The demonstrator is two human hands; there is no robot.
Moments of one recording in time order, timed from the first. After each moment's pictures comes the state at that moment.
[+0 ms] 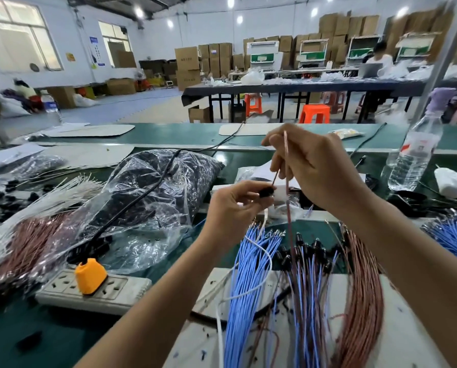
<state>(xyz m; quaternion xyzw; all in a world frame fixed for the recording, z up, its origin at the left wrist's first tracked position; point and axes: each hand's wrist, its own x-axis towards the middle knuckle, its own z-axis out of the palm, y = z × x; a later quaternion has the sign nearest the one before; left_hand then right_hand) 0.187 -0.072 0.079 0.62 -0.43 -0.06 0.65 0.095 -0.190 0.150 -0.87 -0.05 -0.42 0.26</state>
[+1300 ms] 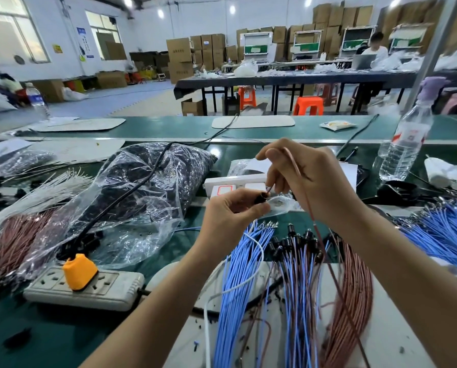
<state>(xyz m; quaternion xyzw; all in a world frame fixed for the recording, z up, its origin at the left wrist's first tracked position) 0.175 -0.072 0.059 0.60 -0.40 -0.12 0.68 0.081 -0.191 0.125 -0.86 -0.05 -0.38 0.33</state>
